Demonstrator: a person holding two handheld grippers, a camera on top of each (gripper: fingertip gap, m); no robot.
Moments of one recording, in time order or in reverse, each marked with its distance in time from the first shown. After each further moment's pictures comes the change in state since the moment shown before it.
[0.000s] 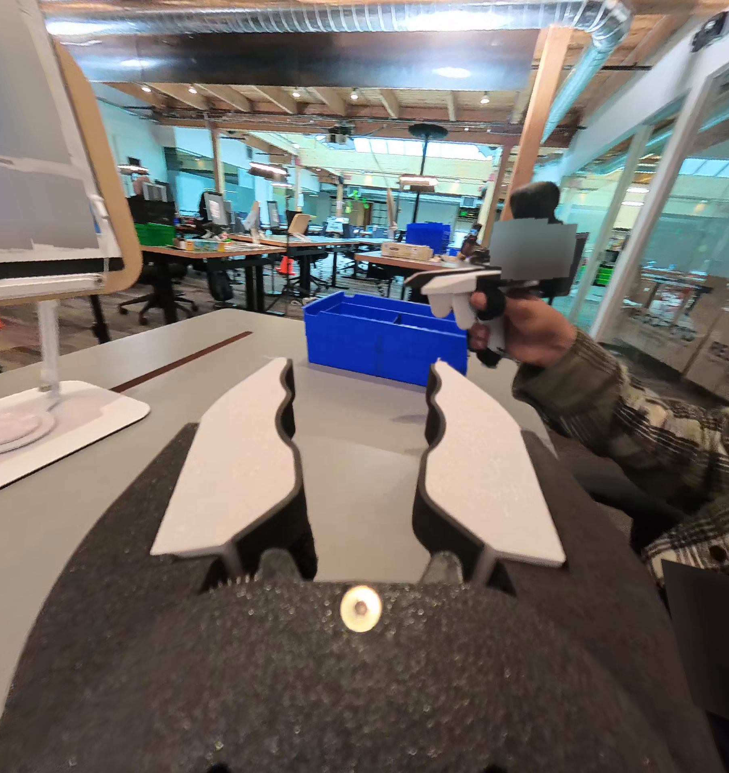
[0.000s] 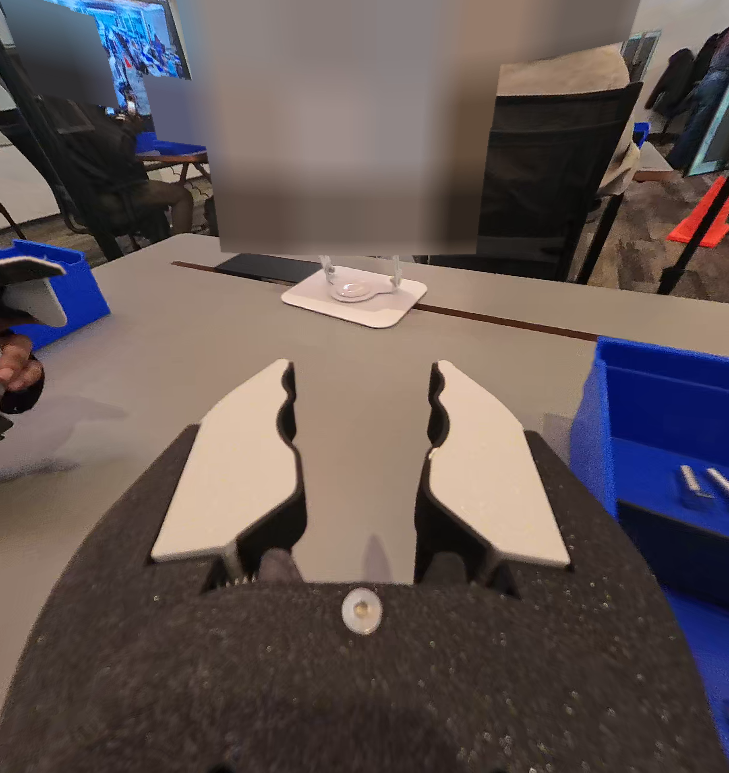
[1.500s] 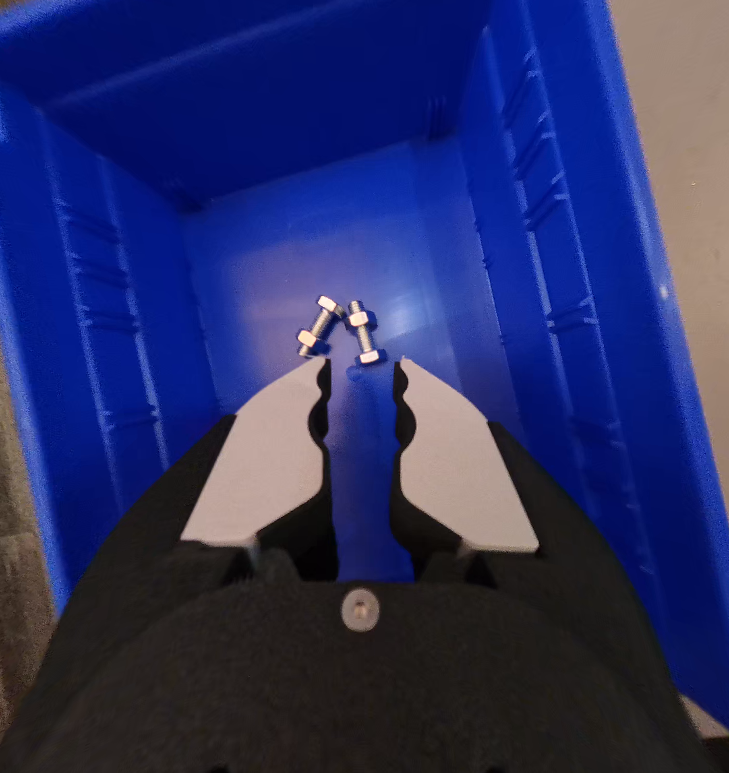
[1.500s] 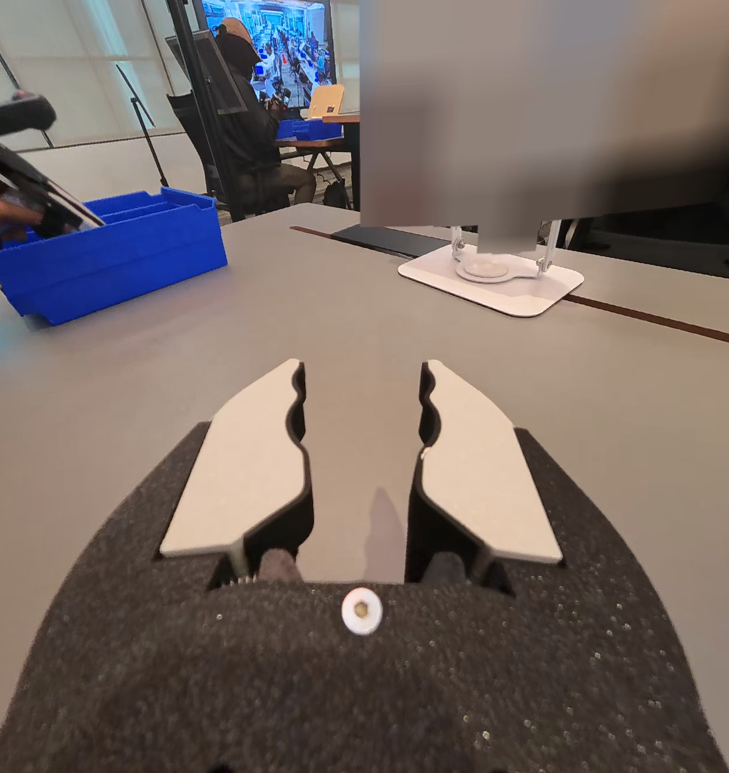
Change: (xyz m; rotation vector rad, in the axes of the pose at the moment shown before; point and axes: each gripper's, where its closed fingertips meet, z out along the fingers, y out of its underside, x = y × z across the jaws) left arm -0.161 0.051 -0.400 -1.022 -1.128 -0.297; right arm -0.083 0.058 0.048 -0.001 -0.299 -0.038
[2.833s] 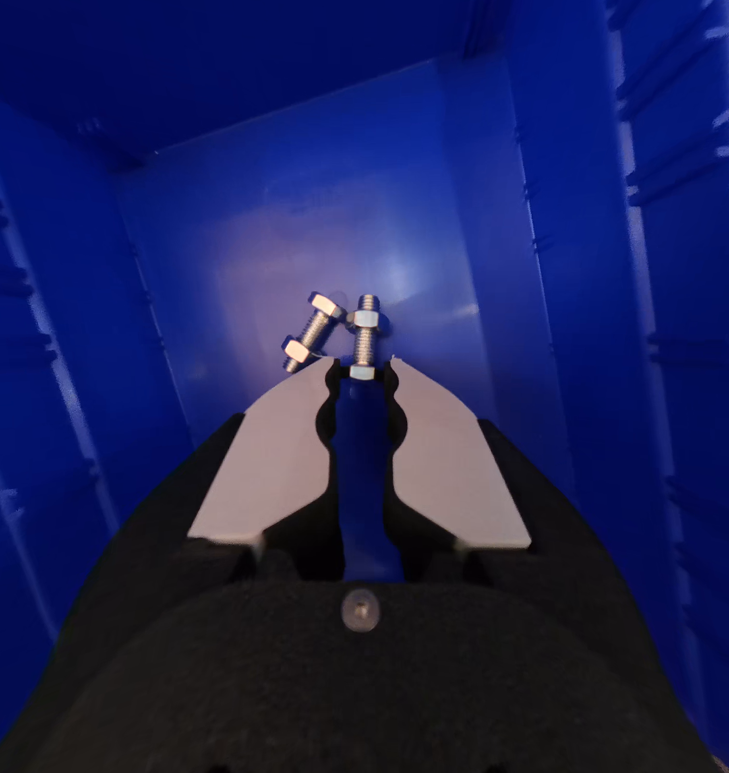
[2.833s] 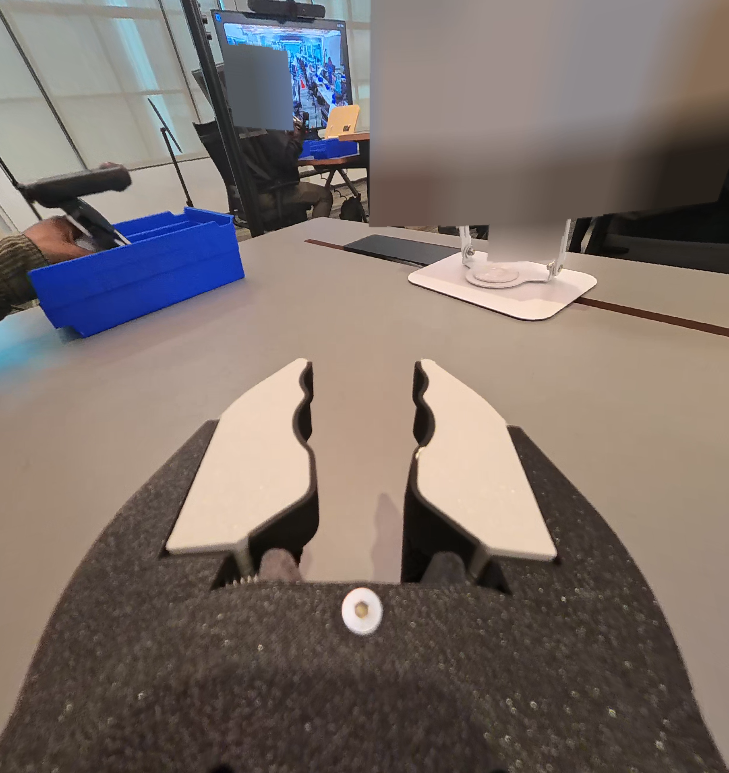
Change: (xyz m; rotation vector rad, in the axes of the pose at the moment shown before) left arm -0.003 0.017 0.047 -0.121 0.035 -0.003; right arm 0.002 -0.001 -0.007 0.033 -0.042 0.036
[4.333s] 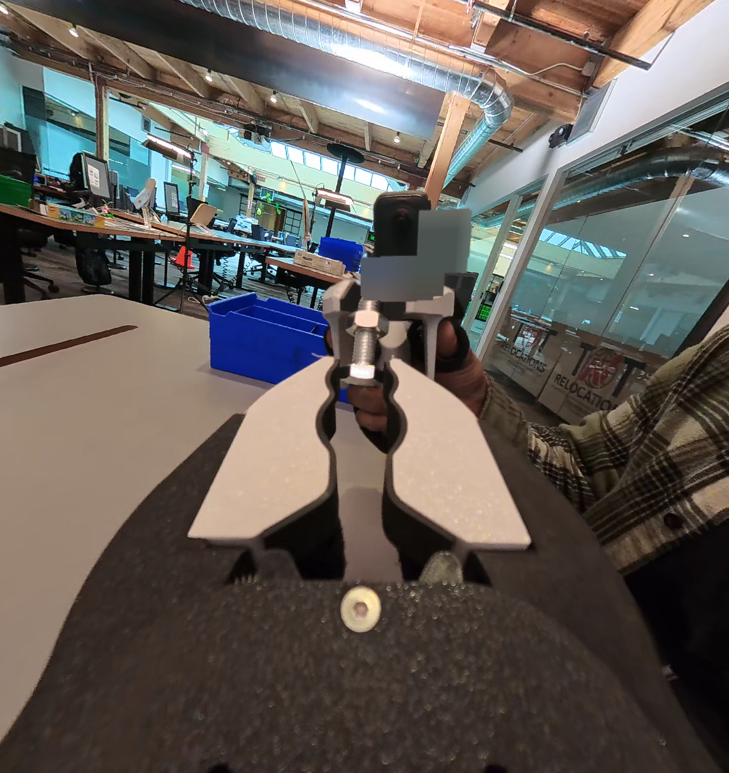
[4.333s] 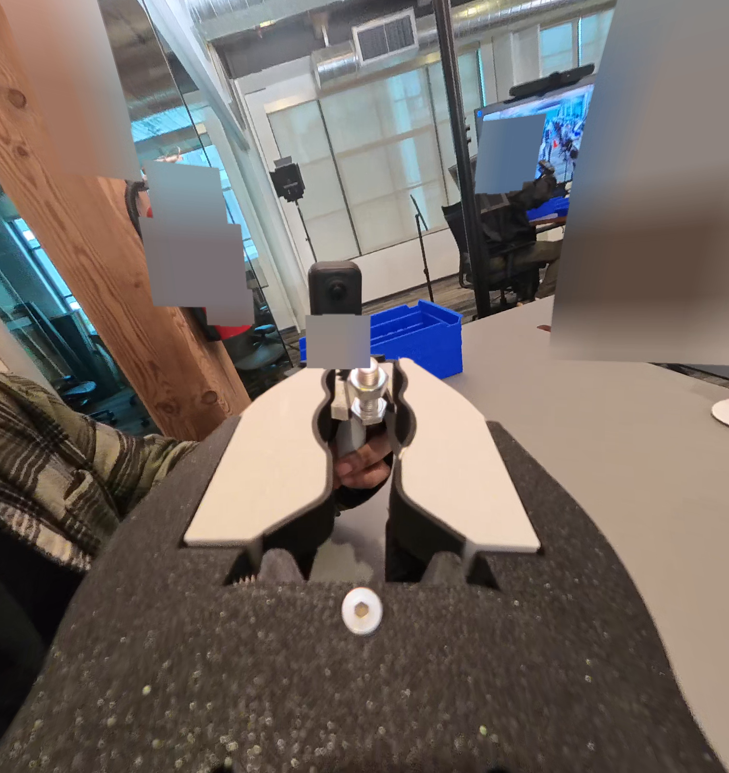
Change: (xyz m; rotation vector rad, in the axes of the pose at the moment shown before) left arm 0.441 -0.120 -0.172 1.001 1.388 0.333; right arm -0.118 -0.084 0.071 0.133 -0.595 0.185
